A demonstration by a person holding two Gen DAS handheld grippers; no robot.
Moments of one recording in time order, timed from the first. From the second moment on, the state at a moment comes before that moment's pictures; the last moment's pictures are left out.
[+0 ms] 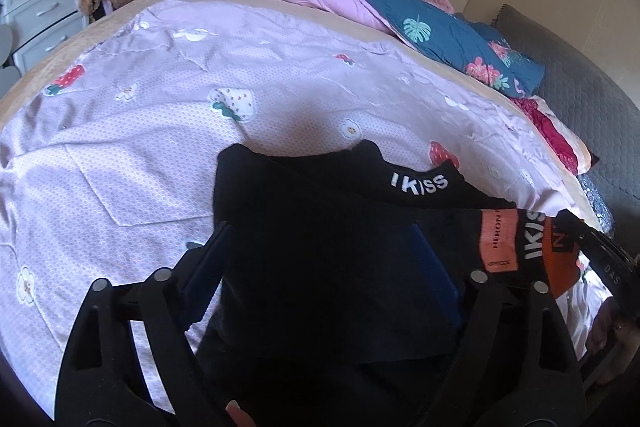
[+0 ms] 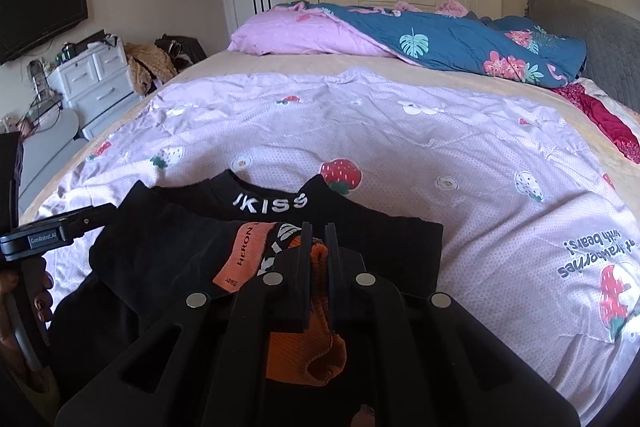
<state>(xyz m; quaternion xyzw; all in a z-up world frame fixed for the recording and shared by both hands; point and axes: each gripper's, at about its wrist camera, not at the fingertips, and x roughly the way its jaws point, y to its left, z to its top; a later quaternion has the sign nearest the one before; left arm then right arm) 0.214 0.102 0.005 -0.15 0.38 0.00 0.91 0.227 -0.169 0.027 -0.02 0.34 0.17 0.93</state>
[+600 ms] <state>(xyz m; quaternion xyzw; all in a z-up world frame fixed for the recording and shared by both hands) 0.211 0.109 -0.045 -0.17 0.45 -0.02 0.88 0.203 -0.111 -0.003 -0.06 0.38 0.26 0.89</state>
